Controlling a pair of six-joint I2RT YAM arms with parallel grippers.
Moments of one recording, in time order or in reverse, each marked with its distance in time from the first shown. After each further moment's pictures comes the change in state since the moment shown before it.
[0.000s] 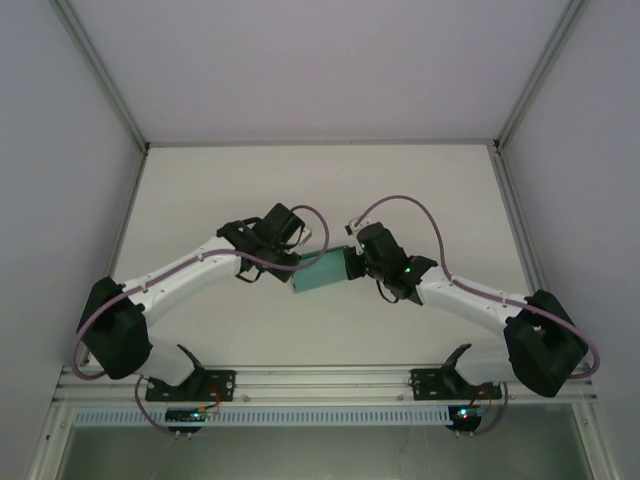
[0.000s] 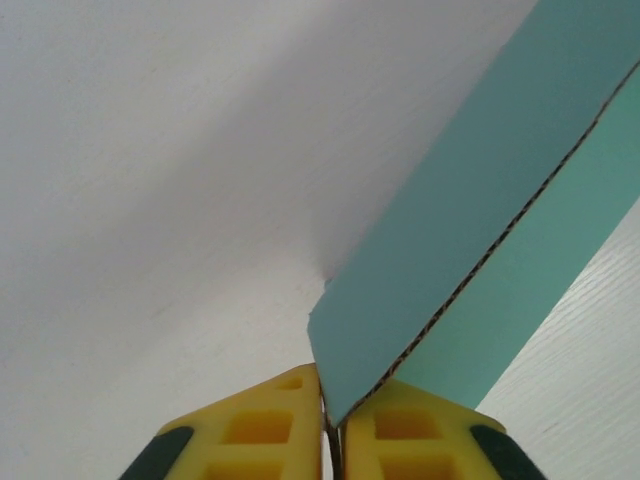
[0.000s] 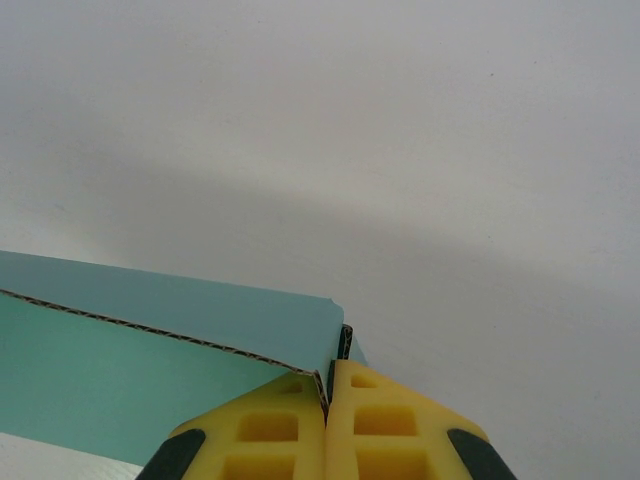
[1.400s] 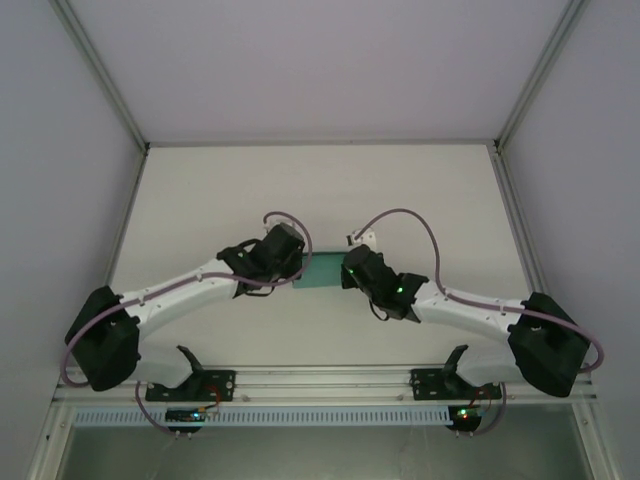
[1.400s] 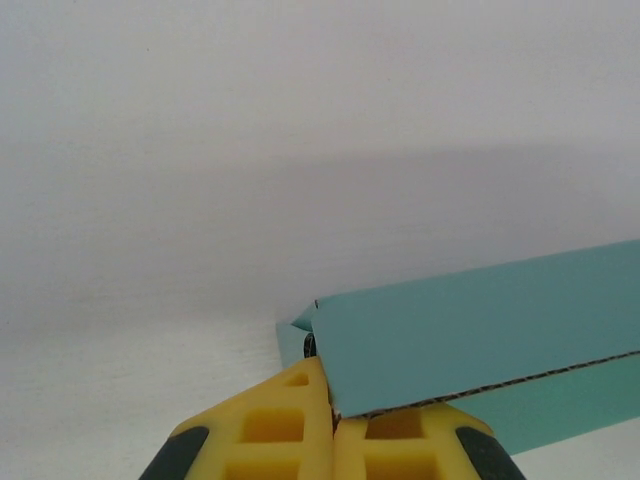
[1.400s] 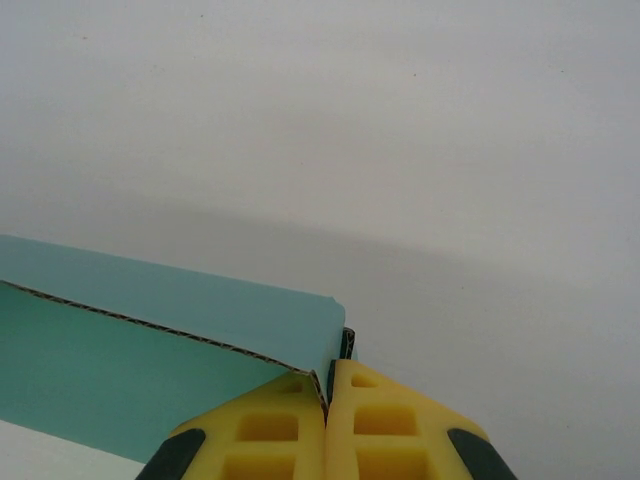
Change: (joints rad) left arm -0.092 -0.091 -0.247 0.357 -0.185 -0.579; right arm 0.171 -0.026 -0.080 0.056 0.322 0.215
